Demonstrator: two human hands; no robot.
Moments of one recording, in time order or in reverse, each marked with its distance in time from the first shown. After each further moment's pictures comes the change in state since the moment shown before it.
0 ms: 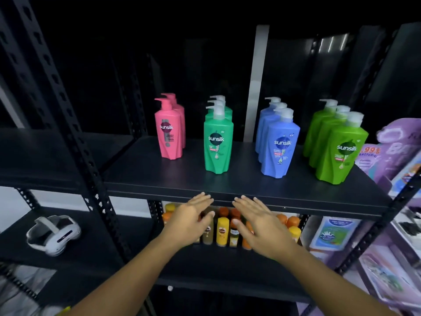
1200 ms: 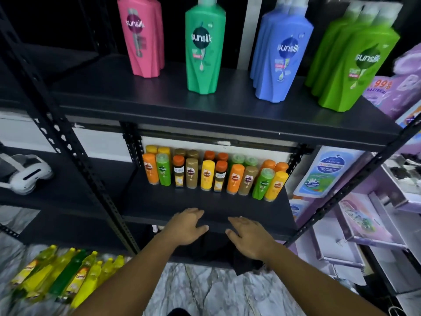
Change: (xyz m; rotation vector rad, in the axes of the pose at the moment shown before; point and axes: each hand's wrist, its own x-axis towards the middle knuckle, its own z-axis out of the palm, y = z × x) left_hand -0.105 -0.067 0.219 0.090 -0.623 -0.257; right_hand -0.140 0.041 0.177 0.062 -0.653 0.349
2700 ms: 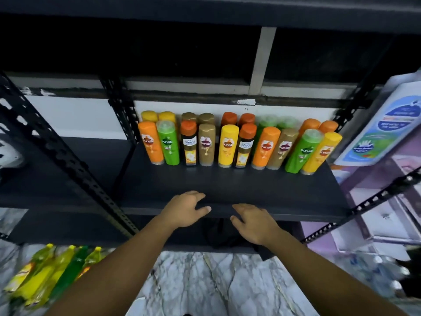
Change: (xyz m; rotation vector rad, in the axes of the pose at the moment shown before) left_hand 0.130 -0.171 0.081 0.034 0.010 0.042; right_hand 0.183 0.002 0.155 0.066 0.031 0.062
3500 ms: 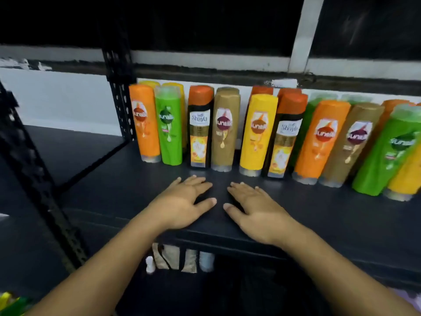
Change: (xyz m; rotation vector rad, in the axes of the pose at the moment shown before) left_hand 0.137 -0.086 0.083 0.120 0.314 0.010; right_hand 0.190 0.031 0.076 -0.121 0.267 -0.279
